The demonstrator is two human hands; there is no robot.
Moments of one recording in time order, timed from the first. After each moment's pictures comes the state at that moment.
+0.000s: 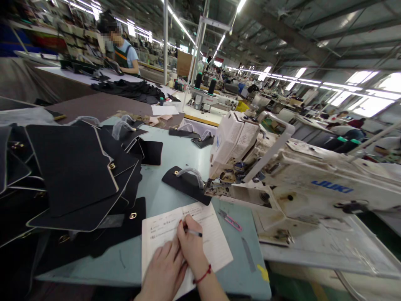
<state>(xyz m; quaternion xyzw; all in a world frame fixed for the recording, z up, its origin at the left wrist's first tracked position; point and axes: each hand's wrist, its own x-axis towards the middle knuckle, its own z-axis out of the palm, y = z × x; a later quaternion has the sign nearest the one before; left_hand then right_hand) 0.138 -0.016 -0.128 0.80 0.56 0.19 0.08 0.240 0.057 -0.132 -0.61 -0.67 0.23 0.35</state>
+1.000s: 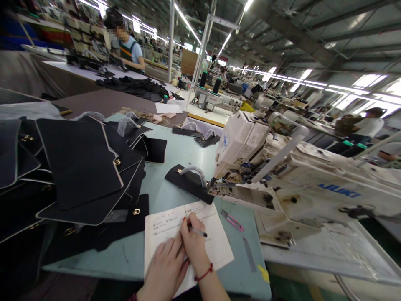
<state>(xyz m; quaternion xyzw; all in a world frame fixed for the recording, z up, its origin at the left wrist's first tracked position) 0.138 -0.015 -0.126 0.80 0.56 0.20 0.07 0.243 0.056 -0.136 -0.61 -0.66 0.22 0.38</state>
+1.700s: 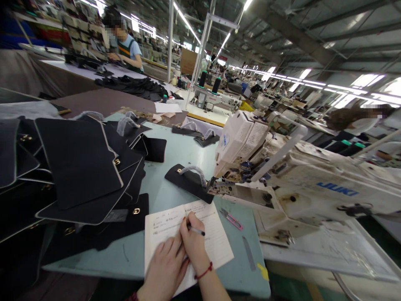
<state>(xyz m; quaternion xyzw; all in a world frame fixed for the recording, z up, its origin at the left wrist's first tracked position) 0.138 -0.016 -0.126 0.80 0.57 0.18 0.10 0.244 0.055 -0.135 -0.60 -0.67 0.22 0.37</state>
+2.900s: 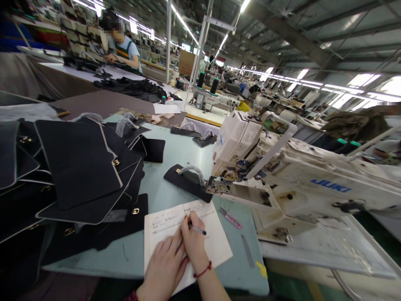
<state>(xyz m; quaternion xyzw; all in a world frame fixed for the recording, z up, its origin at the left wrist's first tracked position) 0.135 -0.016 -0.123 0.80 0.57 0.17 0.10 0.244 0.056 -0.136 -0.63 -0.65 0.20 0.38</state>
